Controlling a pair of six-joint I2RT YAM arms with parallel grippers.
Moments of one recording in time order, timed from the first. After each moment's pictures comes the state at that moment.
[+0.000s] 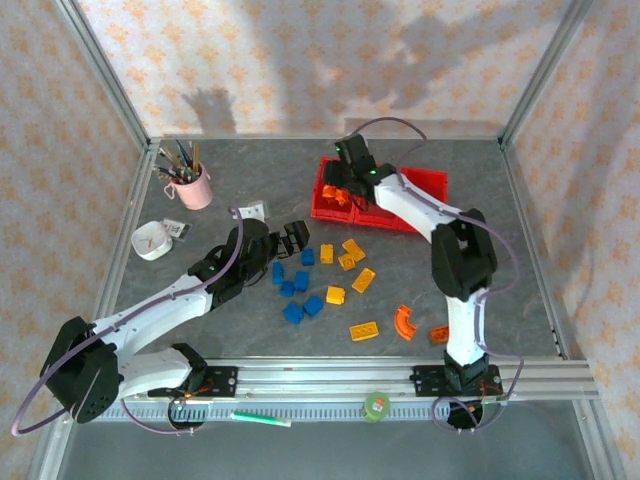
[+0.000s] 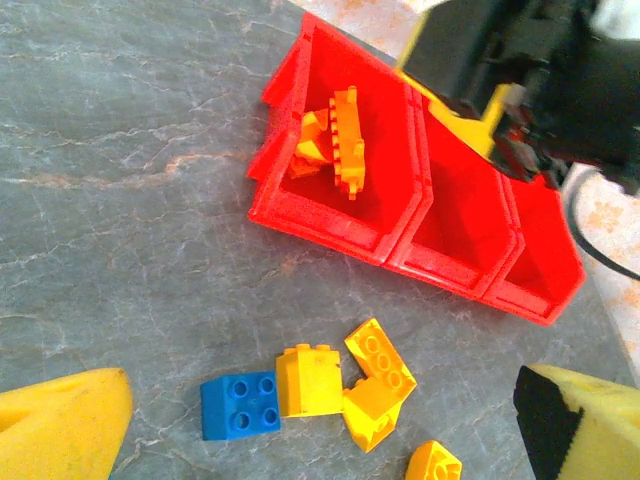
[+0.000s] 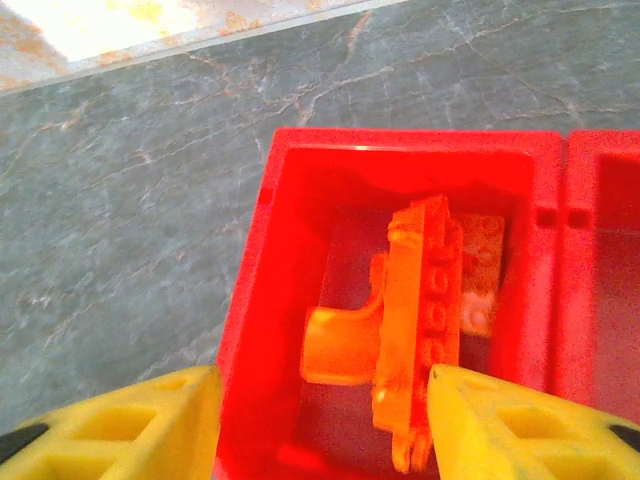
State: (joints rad) left arm -0.61 1.15 0.69 -0.04 -0.18 -0.78; right arm 0.52 1.97 1.63 -0.39 0.11 0.54
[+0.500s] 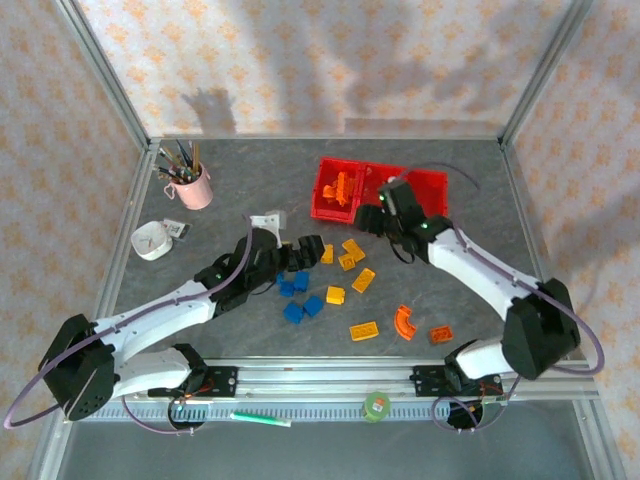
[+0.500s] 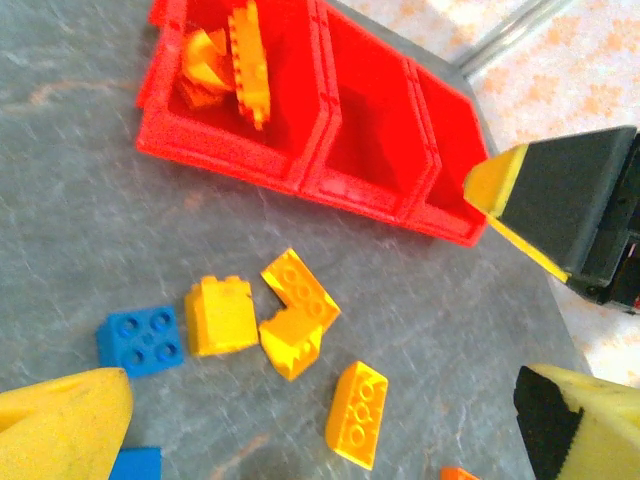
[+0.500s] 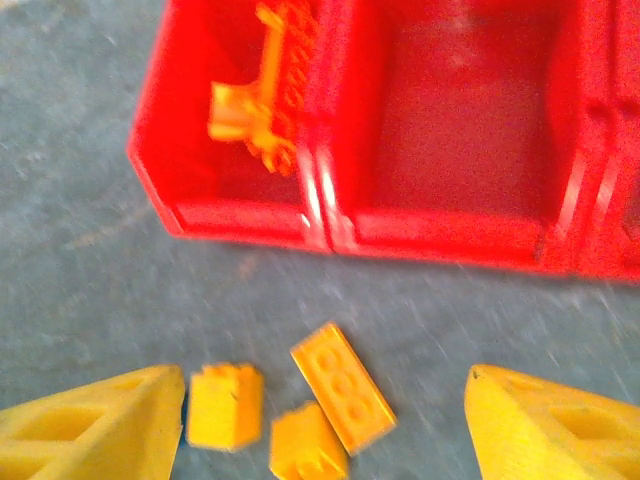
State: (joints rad) left arm -0.72 1.14 0.64 0.02 -0.09 -0.80; right arm 0.52 1.37 0.99 -0.43 0.09 0.61
